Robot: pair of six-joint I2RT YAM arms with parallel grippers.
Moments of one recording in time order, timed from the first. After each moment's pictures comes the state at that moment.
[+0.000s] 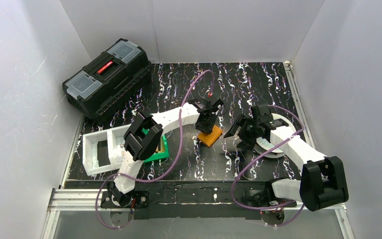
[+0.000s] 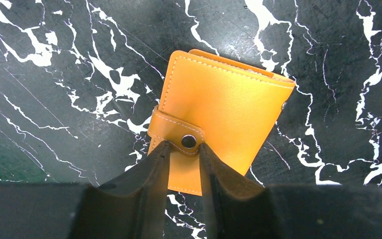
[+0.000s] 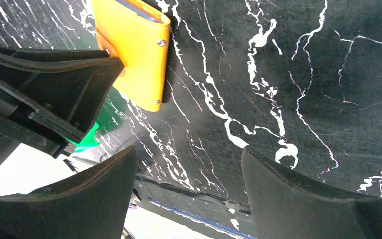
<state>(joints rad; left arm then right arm) -0.86 2.12 1.67 -0.74 -0.10 -0.38 0.29 1.24 0.74 -0.55 -0.34 0.86</state>
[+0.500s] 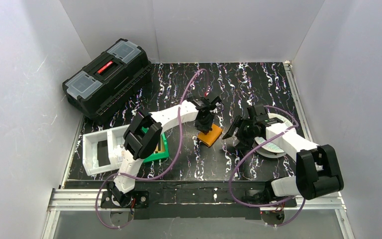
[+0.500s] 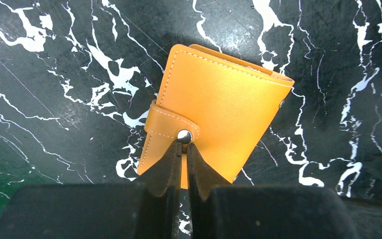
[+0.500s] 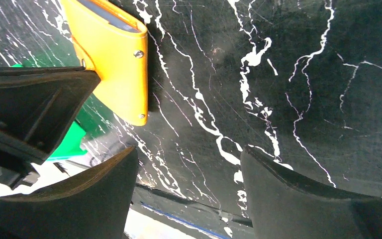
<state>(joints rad) -0.84 2.13 1.70 -0.78 -0.06 -0.47 0.30 1.33 0.73 -0.50 -0.34 0.84</state>
